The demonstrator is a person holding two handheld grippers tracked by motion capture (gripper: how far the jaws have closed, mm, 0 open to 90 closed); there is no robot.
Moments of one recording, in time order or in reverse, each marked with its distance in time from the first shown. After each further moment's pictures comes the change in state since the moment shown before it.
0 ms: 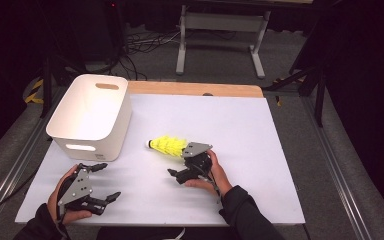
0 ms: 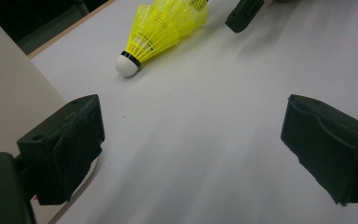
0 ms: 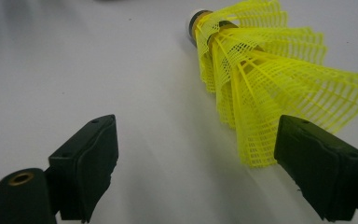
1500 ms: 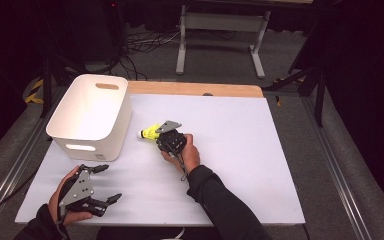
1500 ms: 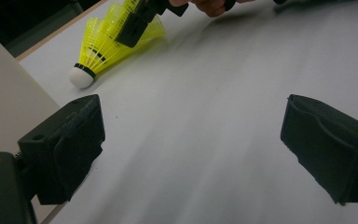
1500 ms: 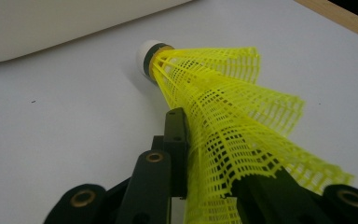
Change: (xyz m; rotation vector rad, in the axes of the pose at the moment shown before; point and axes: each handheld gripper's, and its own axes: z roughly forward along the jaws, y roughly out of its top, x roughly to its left) left arm -0.003 0.000 0.001 0.003 -0.018 0.005; right arm -0.012 0.064 0.072 0.049 -0.199 0.065
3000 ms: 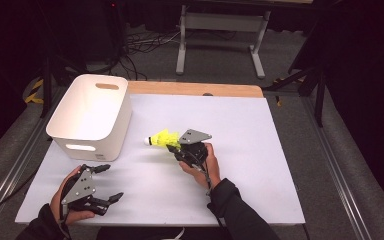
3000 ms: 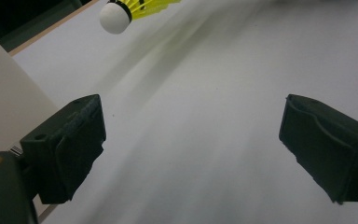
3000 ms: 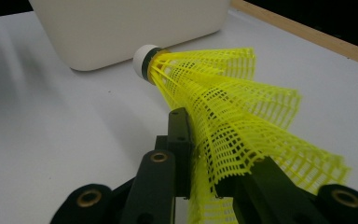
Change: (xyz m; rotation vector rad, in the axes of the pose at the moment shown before) left arm 0.000 0.001 0.005 0.010 -0.002 -0.026; right arm -0.010 -0.032 -0.075 -0.167 0.118 0.016
